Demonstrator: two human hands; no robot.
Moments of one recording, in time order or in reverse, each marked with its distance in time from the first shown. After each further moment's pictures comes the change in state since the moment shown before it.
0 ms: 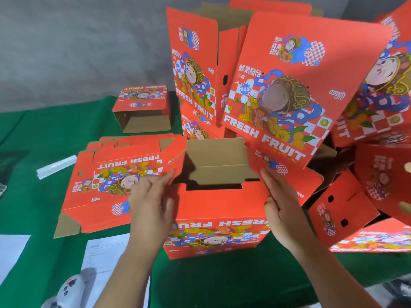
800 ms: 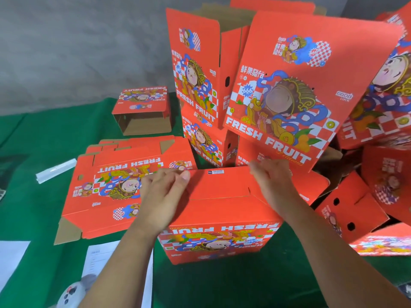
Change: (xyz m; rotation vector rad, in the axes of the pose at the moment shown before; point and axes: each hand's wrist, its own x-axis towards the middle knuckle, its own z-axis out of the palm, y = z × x) left_hand 0.042 -0.005 0.012 -0.207 -0.350 -0.274; right_hand 0.073 -0.018 0.015 0.120 -0.034 0.317
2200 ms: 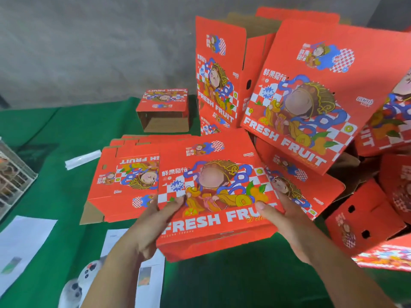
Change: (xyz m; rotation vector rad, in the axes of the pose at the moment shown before) left_hand -0.069 -0.018 -0.037 -0.920 -0.233 -0.654; right_hand -0.084 -0.001 -0.004 0.432 -0.341 0.116
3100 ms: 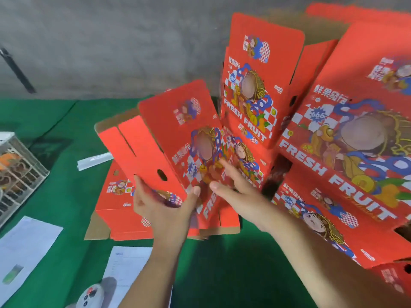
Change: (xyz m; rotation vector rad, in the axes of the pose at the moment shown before) left_hand 0.094 0.020 0.000 0.265 0.789 0.704; right_hand 0.172 -0.045 0.108 -0.271 -0.333 -0.142
